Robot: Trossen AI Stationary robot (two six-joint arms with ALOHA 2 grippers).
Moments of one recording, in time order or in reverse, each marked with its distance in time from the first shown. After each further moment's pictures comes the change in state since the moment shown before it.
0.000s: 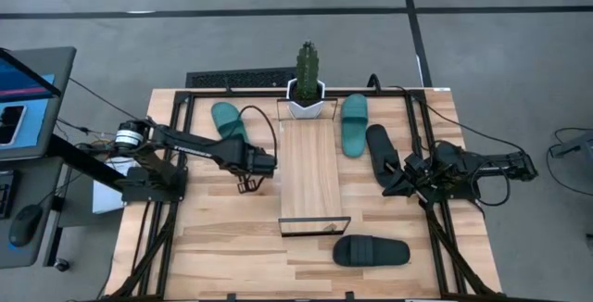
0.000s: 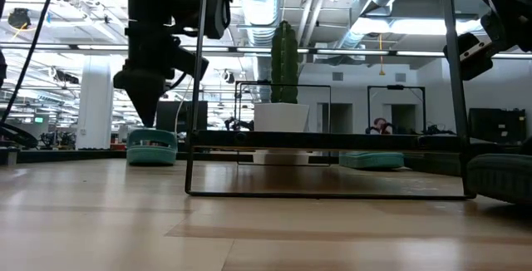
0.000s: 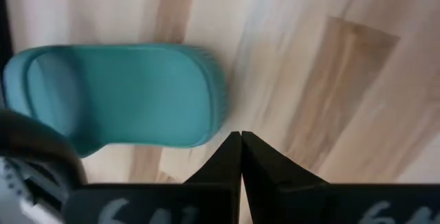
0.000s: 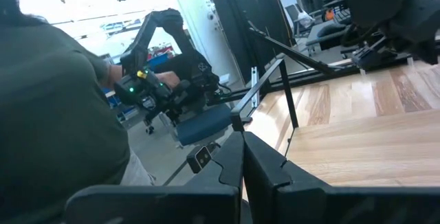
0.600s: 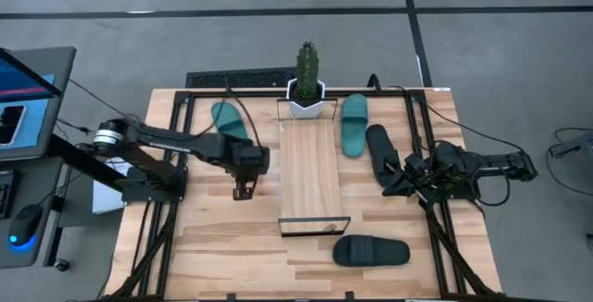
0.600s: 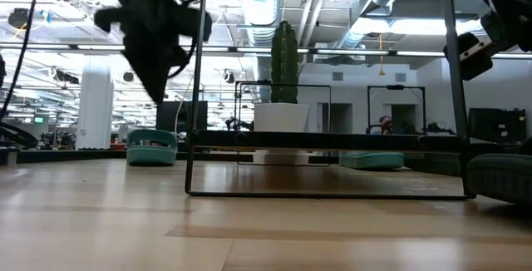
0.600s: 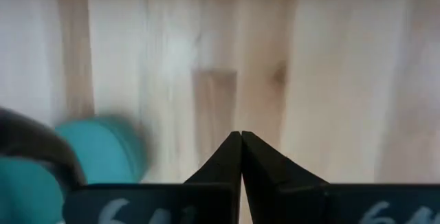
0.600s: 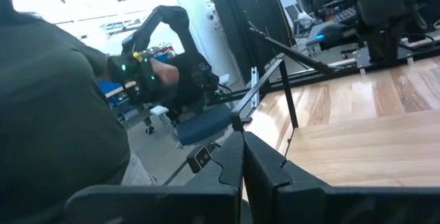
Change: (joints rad) left arm -0.007 -0.169 0.000 0.135 0.302 0.266; right arm 0.000 -0.002 0.000 0.000 0.000 0.000
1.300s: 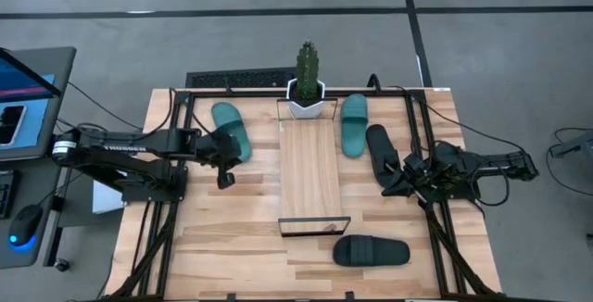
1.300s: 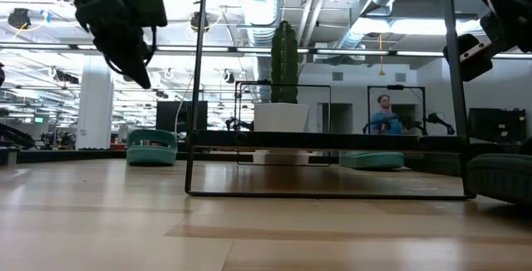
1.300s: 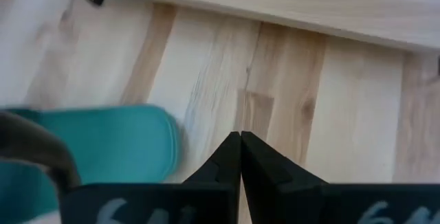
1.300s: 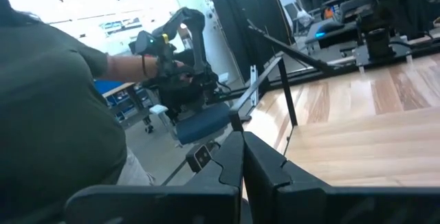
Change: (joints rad) left arm 0.120 -0.495 -0.388 0.285 -0.021 -0.052; right arm 0.000 0.013 0.000 0.000 0.000 0.000
